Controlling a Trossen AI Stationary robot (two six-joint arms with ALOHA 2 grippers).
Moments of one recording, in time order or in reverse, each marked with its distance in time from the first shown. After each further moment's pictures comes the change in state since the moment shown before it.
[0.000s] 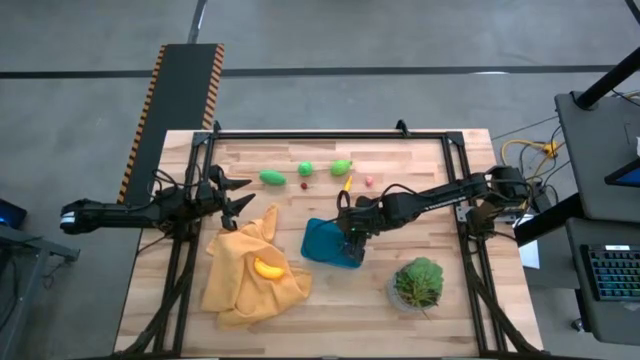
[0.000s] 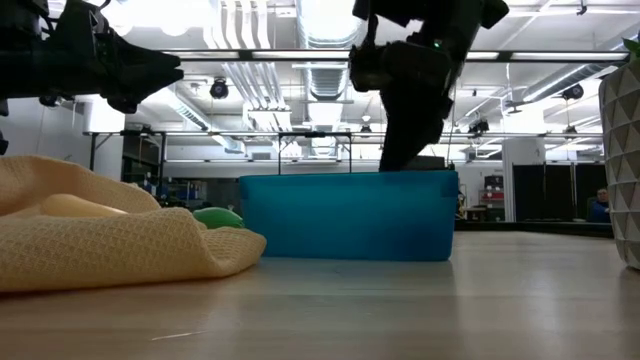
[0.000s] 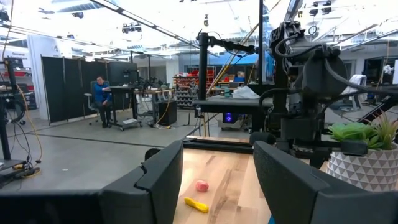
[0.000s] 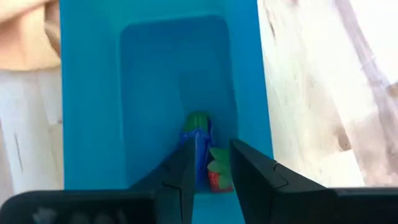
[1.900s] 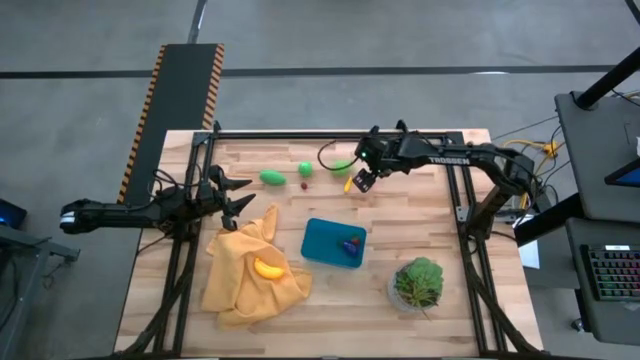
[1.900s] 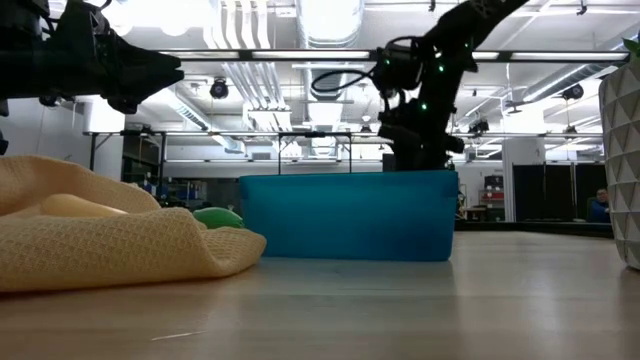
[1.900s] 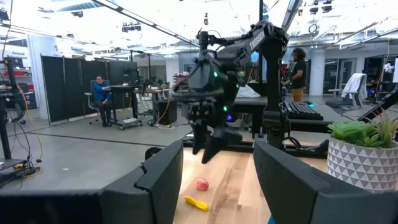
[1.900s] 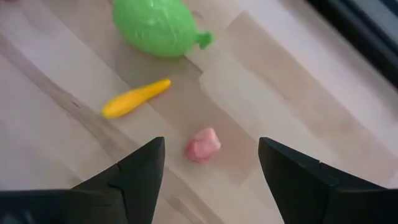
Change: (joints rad) left arm 0.000 0.005 0.000 0.000 0.000 0.001; right arm -0.519 -0.068 -0.056 -0.076 0.126 -0.038
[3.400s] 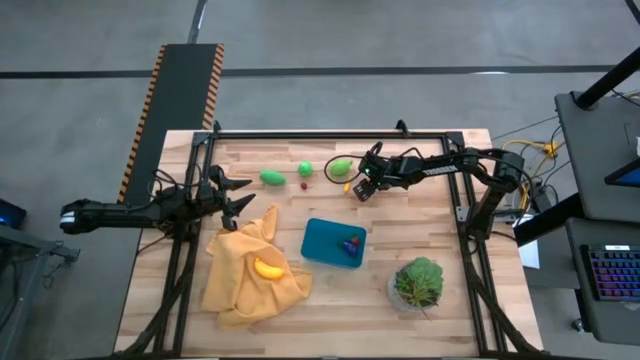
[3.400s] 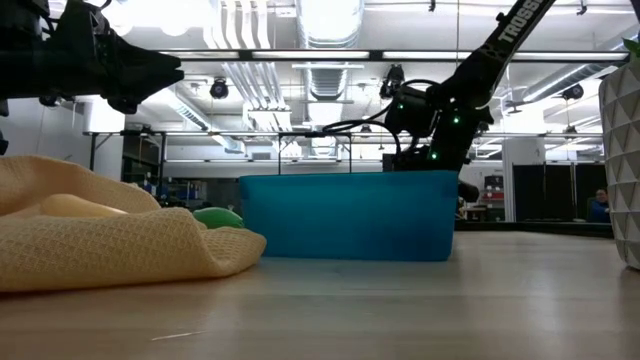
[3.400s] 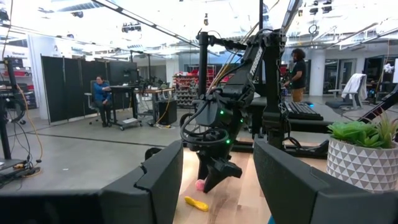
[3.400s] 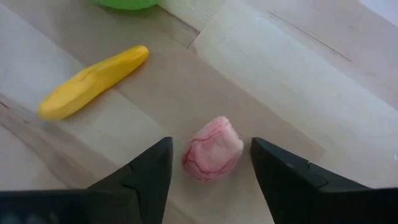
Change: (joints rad) left arm 0.000 0.000 0.000 0.001 0.000 0.000; right arm 0.000 0.081 -0.276 0.416 -0.003 0.113
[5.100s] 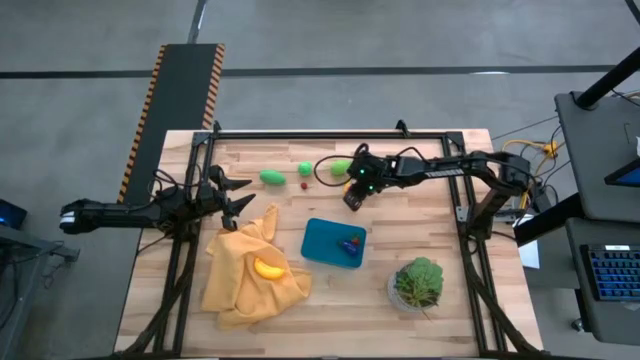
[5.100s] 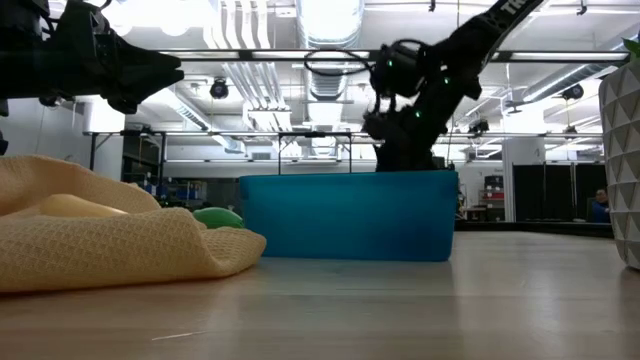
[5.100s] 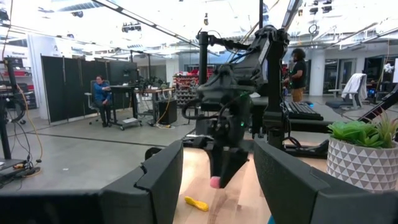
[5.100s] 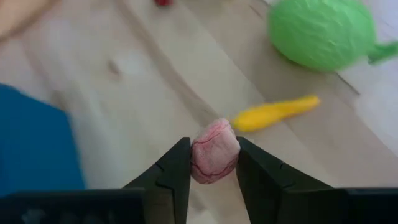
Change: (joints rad) left arm 0.000 0.000 0.000 0.000 0.000 0.000; right arm 0.098 -0.061 0.115 -0.011 -0.240 -0.112
